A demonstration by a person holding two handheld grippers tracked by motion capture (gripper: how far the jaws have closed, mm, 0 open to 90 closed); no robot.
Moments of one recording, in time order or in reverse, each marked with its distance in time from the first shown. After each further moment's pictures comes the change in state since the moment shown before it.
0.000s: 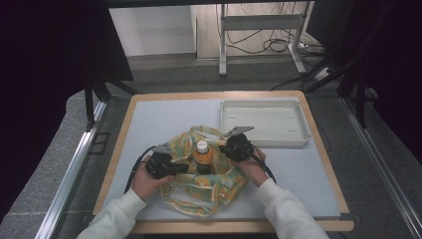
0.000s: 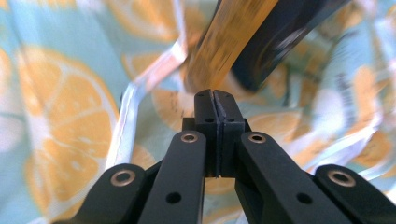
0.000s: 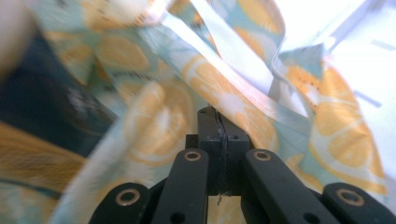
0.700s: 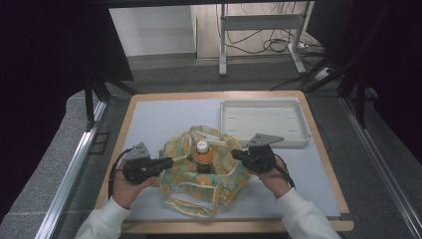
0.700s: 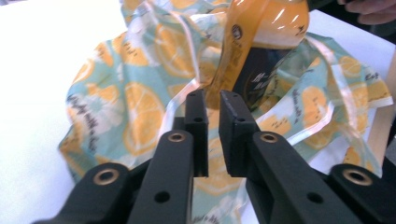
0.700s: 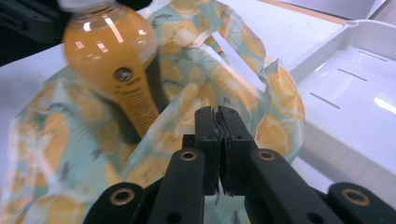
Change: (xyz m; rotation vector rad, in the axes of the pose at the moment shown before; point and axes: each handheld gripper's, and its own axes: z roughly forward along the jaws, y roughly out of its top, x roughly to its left) left arm -0.013 -0.020 -0.060 -0.202 0.124 0.021; right arm 0.004 -0.026 -0.077 -0.155 0.063 -0.043
